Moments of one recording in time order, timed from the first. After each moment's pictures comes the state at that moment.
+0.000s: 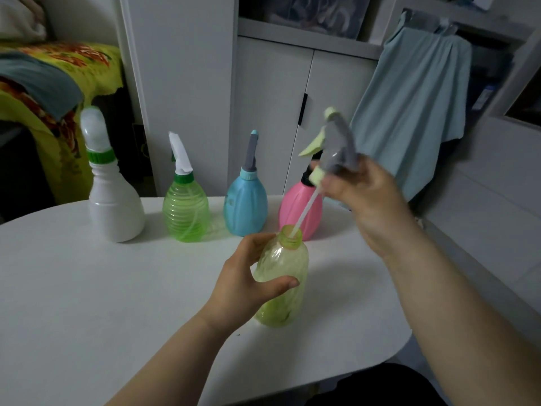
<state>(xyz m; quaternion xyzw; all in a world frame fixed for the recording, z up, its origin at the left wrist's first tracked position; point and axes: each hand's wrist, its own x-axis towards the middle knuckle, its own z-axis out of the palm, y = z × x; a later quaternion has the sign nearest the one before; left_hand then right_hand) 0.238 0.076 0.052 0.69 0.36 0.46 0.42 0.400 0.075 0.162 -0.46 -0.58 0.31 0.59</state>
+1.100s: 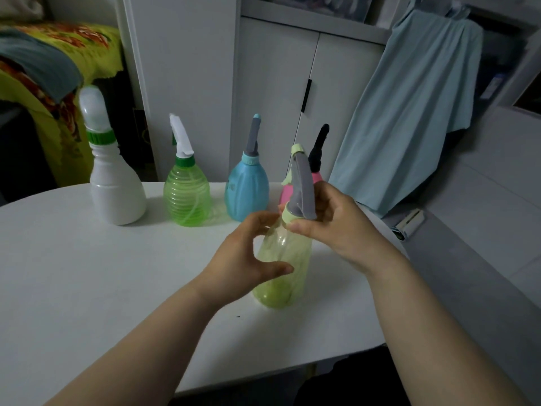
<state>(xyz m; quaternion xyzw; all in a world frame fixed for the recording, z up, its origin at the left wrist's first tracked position) 0.231 0.080 0.066 0.74 0.37 0.39 0.39 0.390 0.066 0.120 -0.47 -0.67 0.36 0.45</state>
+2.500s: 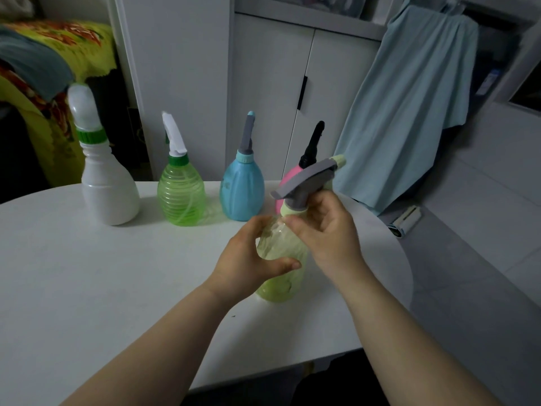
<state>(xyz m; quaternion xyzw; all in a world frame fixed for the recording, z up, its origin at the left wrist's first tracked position) 0.248 0.081 0.058 0.71 0.42 0.39 0.41 0.376 0.063 0.093 -0.47 -0.60 0.28 0.58</state>
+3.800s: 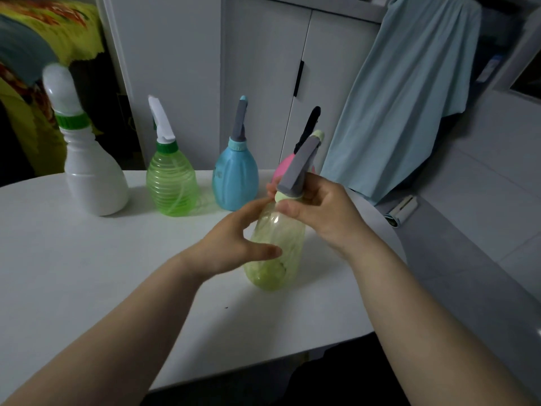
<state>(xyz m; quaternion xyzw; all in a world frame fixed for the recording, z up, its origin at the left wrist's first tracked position) 0.237 0.100 0.070 0.73 0.32 0.33 0.50 0.386 0.071 0.117 -0.48 -0.62 0.40 0.48</state>
